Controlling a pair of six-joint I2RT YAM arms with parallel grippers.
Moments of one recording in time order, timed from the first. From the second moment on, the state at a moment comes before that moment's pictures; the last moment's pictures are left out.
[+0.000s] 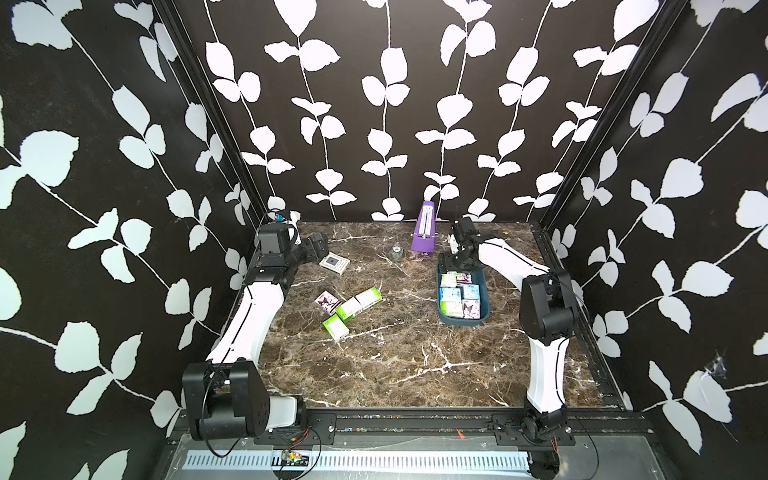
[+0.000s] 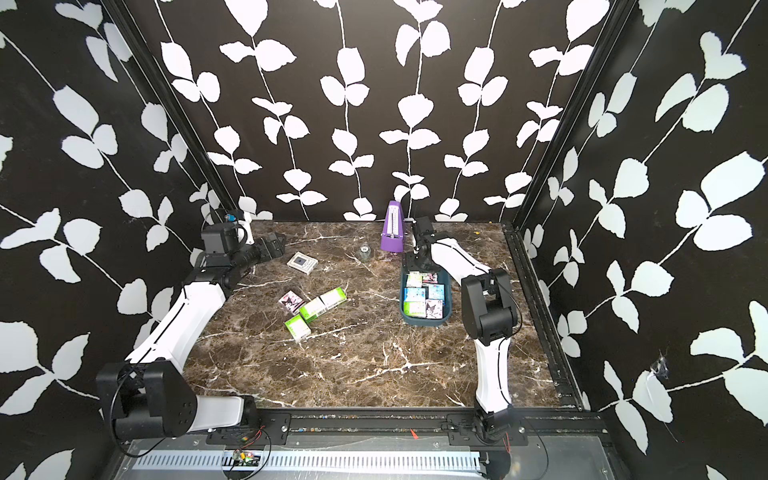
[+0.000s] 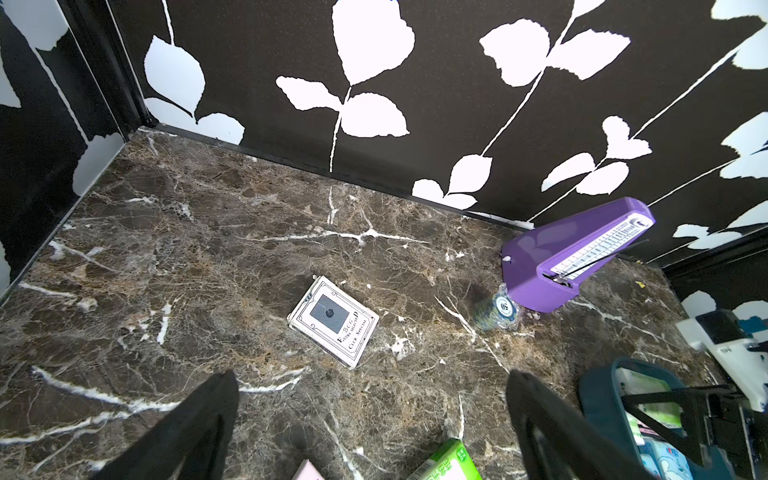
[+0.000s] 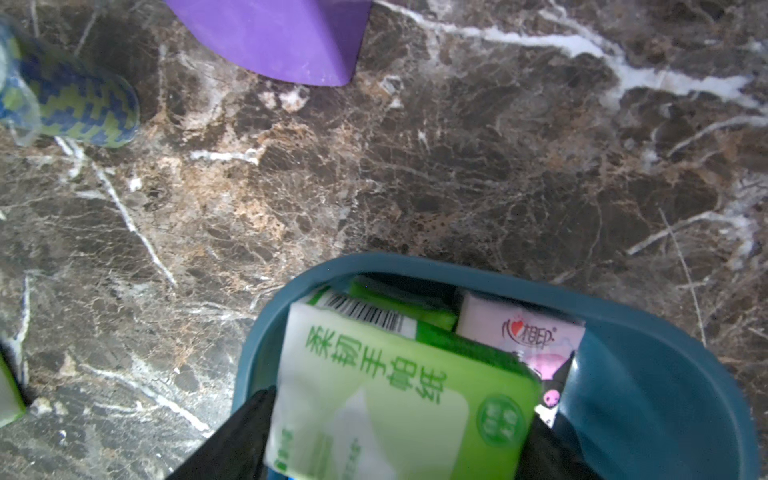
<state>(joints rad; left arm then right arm) 0.00 1.34 1.10 -0.22 0.20 -0.28 0.34 2.08 1.70 -0.76 -0.05 0.20</state>
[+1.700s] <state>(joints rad) 0.00 1.34 1.08 -0.21 0.18 -0.32 0.76 2.25 1.86 -0.55 -0.15 0.10</state>
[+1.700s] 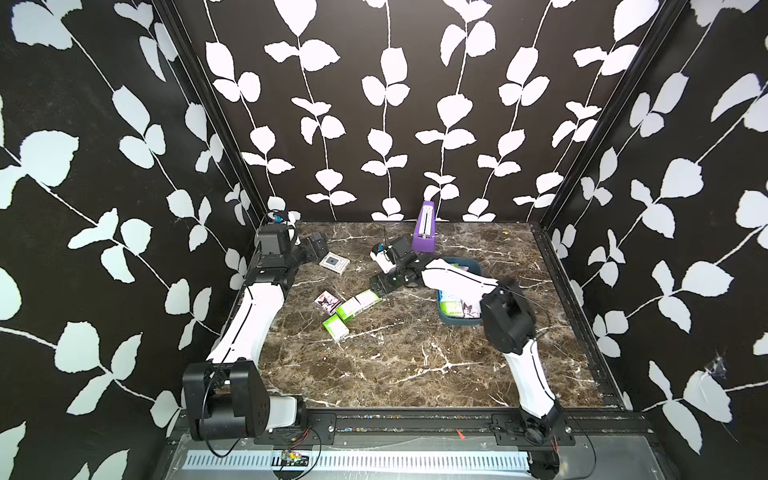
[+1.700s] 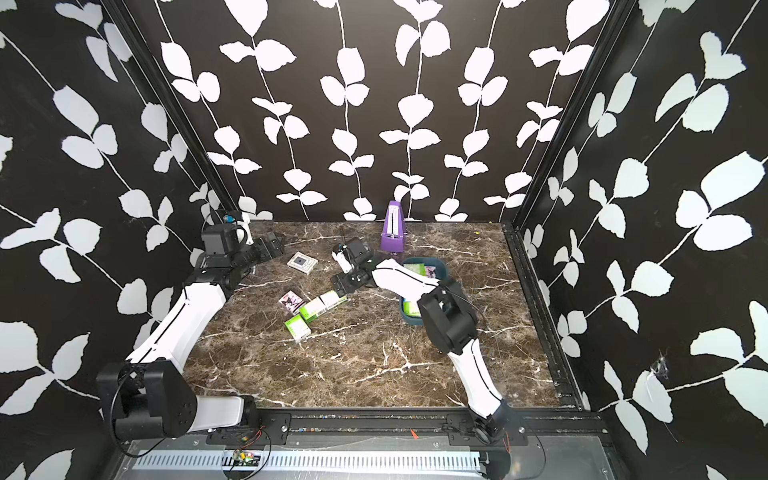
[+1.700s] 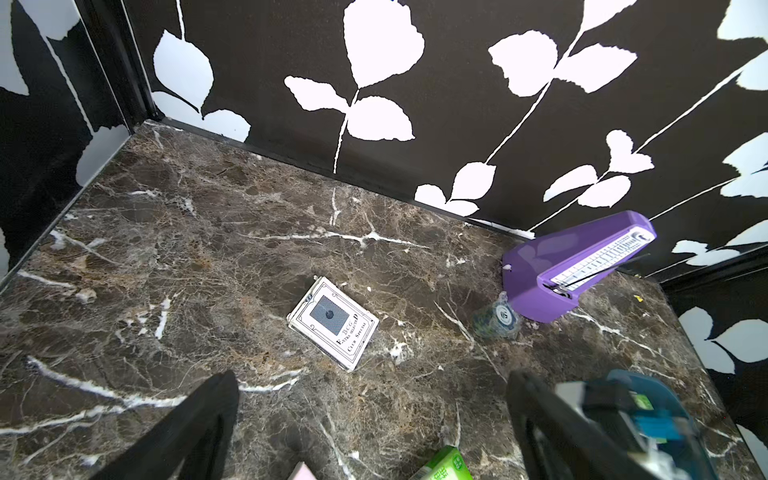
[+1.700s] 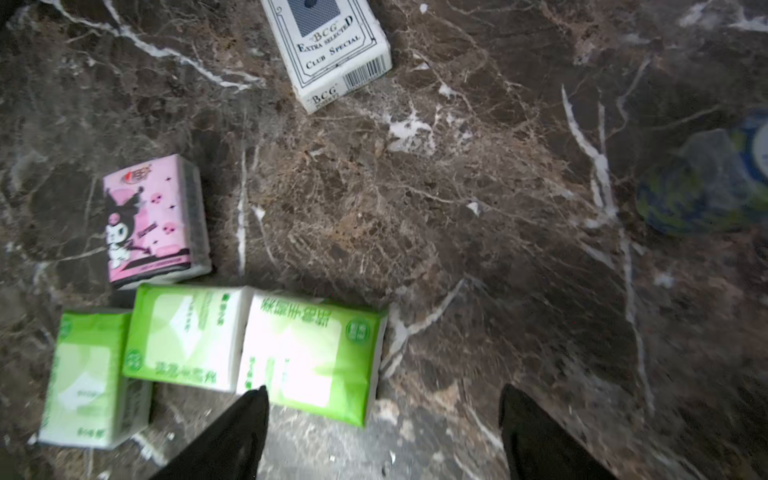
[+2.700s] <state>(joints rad) 0.00 1.33 1.07 -0.21 0.17 -0.31 0.78 2.48 2.16 -0.77 -0.25 0.17</state>
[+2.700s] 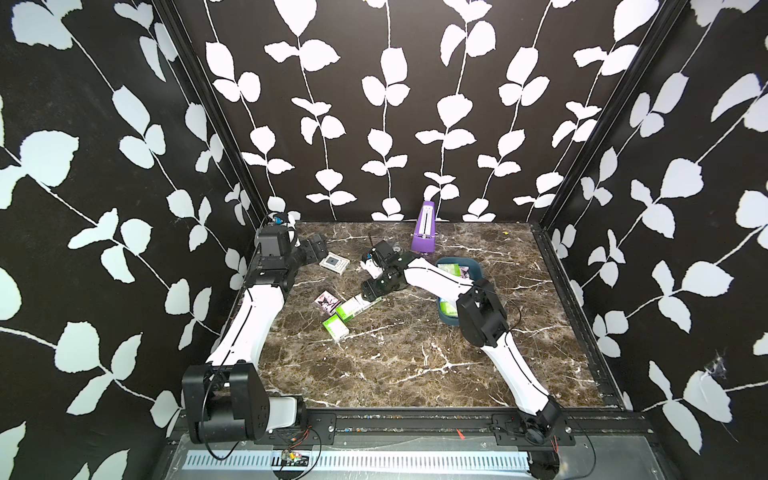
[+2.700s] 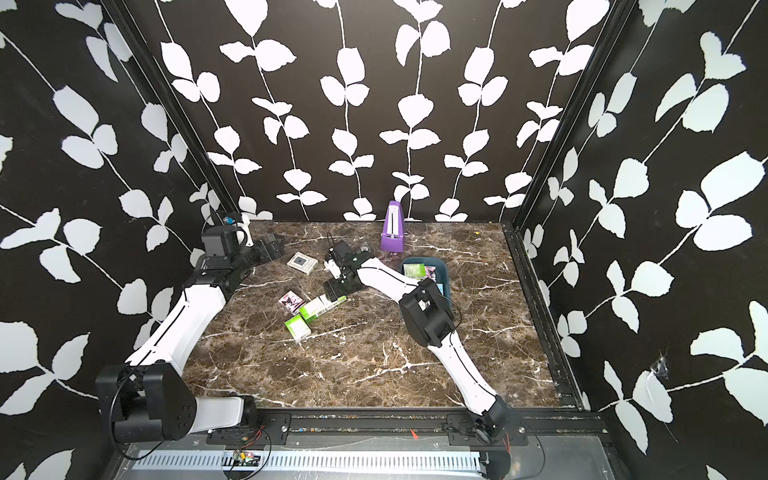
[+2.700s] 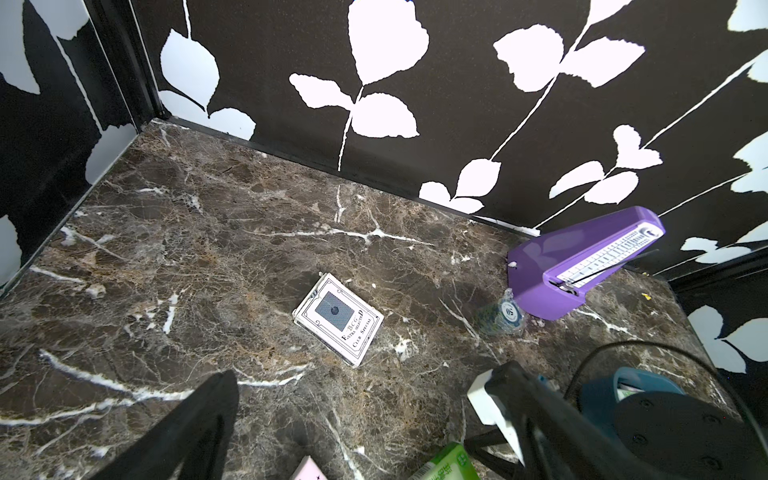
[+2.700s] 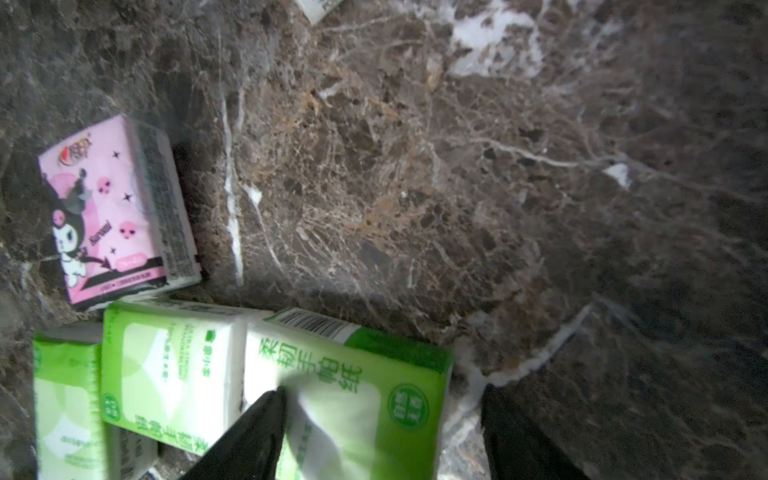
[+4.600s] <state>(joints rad) 0.00 1.32 1.07 -0.21 0.18 -0.31 0.18 1.75 1.47 -0.73 -0.10 0.15</state>
